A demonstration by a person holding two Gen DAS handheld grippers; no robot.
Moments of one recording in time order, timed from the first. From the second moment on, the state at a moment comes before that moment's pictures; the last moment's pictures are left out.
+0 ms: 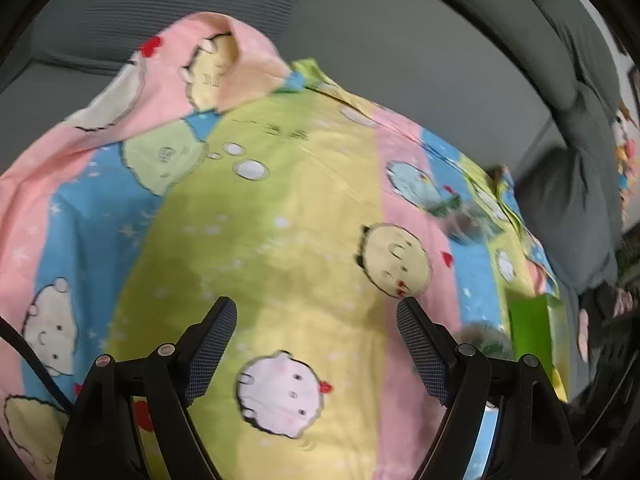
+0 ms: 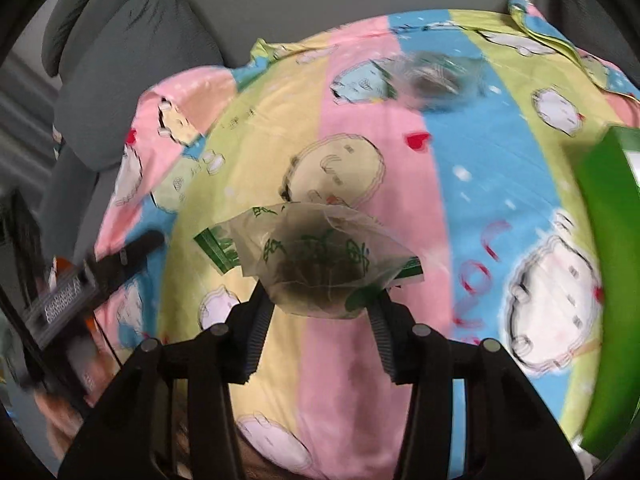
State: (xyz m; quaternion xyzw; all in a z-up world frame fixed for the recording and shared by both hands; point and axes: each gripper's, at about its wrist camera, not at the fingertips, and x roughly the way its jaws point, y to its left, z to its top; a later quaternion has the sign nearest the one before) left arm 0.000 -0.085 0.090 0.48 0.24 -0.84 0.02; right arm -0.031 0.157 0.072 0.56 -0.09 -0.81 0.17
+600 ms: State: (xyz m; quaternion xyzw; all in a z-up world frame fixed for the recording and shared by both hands) left arm 0.006 -0.014 0.070 0.53 0.23 -0.81 -0.11; right arm 0.010 0.231 0.069 0.57 -0.15 -0.79 0.16
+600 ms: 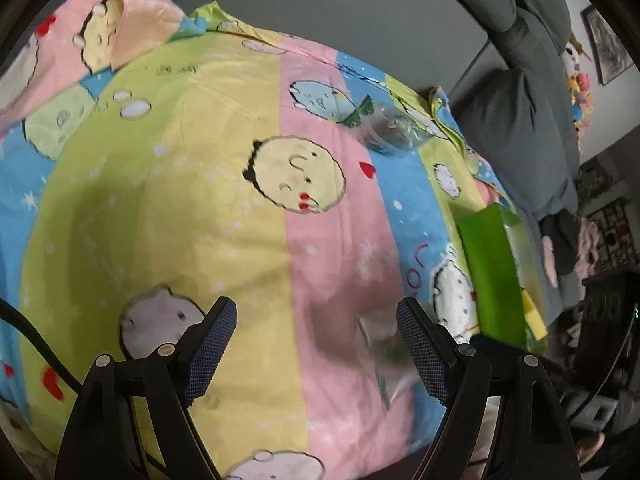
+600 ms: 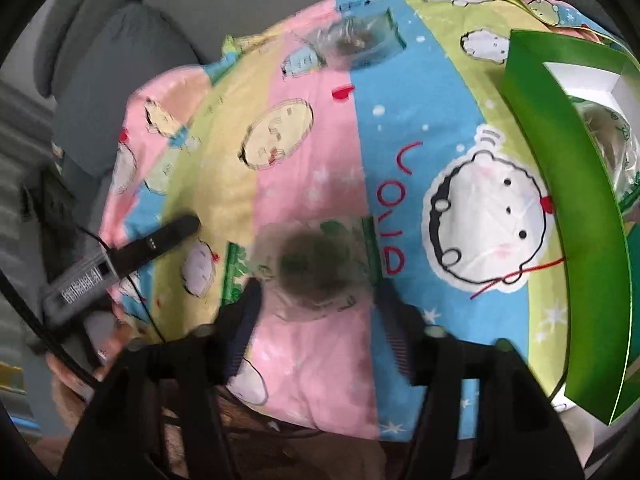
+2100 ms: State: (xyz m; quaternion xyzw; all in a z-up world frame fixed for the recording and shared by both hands) left arm 0.026 0.123 0.089 0.49 0.10 -0.84 -0.22; right arm -0.004 0.279 0.041 0.53 -0.29 -0.75 0.26
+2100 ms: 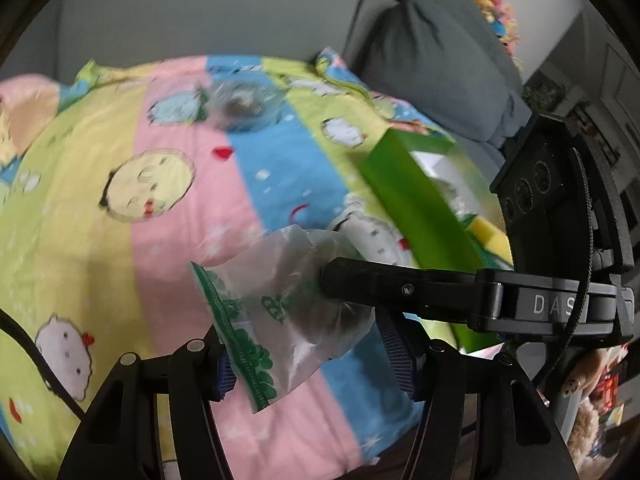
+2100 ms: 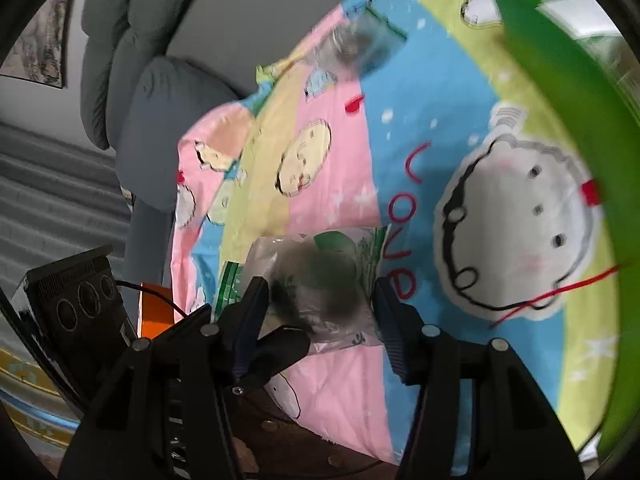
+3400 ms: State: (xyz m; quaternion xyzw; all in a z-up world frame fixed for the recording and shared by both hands) left arm -0.061 0.328 0.143 0.41 -0.01 -0.84 -0.36; right arm -0.010 0.476 0.116 0.36 -0.34 -0.86 0.10
